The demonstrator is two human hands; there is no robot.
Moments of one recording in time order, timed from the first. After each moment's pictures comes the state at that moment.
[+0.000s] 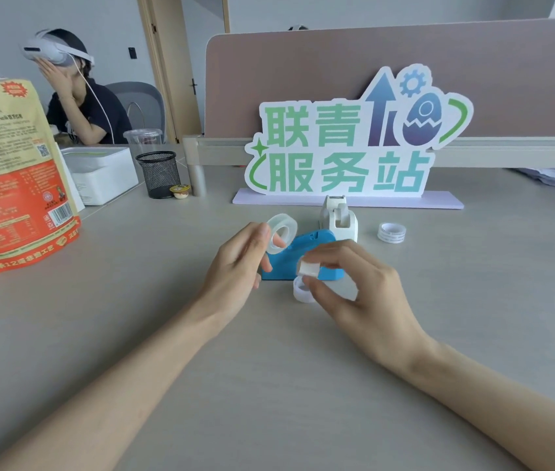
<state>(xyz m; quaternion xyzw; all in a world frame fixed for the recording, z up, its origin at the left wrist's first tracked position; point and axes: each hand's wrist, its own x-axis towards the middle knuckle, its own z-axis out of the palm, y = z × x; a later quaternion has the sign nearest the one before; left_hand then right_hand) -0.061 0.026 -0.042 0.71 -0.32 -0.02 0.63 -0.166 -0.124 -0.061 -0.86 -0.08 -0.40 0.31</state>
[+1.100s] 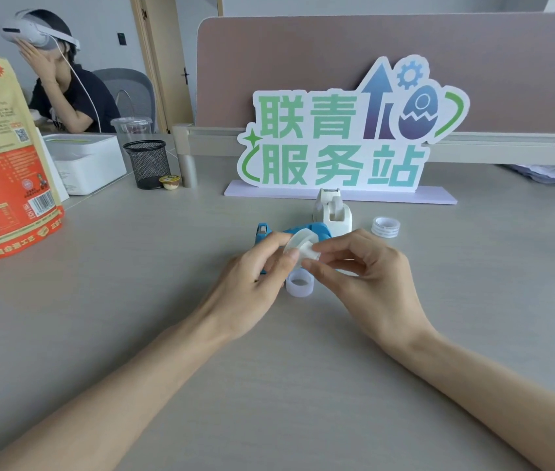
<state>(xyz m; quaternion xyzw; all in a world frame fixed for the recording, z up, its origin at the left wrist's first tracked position) -0.078 0.021 -0.050 0.75 -0.43 -0.01 0.50 -0.166 -0.128 -0.052 -0.79 0.04 -0.35 0.50</state>
